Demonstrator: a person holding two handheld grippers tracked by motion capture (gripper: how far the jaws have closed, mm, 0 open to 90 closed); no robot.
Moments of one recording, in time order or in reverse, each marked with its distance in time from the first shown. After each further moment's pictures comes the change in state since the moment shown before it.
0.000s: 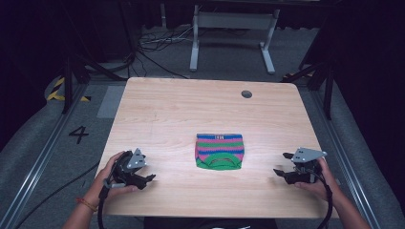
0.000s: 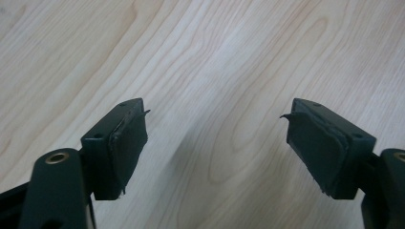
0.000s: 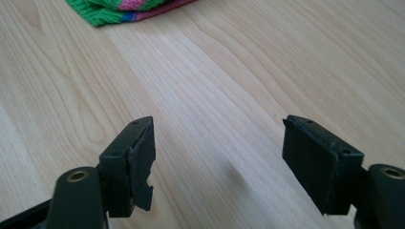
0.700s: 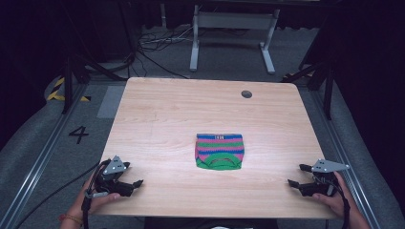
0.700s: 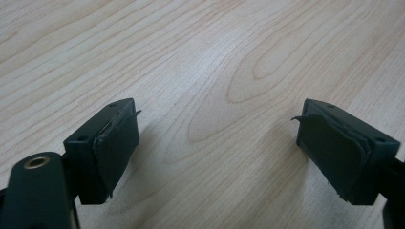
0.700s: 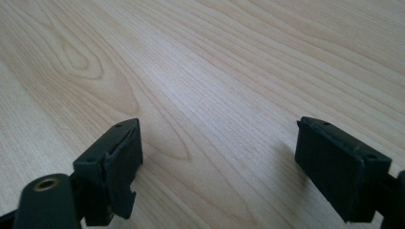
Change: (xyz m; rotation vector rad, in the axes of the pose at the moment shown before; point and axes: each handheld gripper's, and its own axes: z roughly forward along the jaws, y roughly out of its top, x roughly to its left) left arm 0.004 -0.050 -0.008 -0.098 -0.005 -0.221; right arm -0.007 -0.062 -0.019 -0.039 0.012 0.193
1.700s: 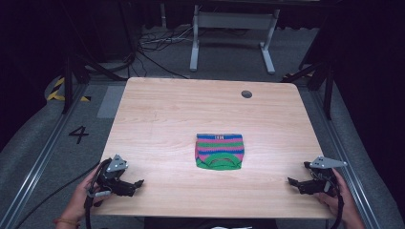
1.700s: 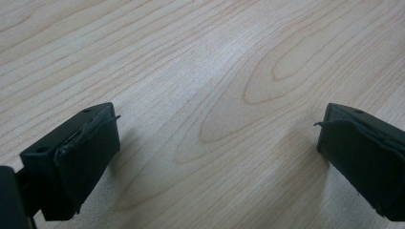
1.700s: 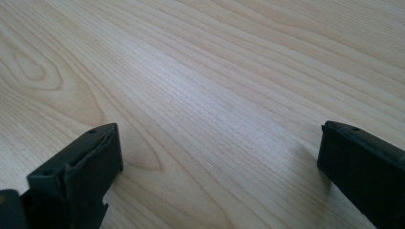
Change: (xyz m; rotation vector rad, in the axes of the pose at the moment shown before) left arm 0.001 0.003 0.005 0.035 0.039 -0.039; right arm -0.003 0.003 0.006 0.036 -0.082 0.077
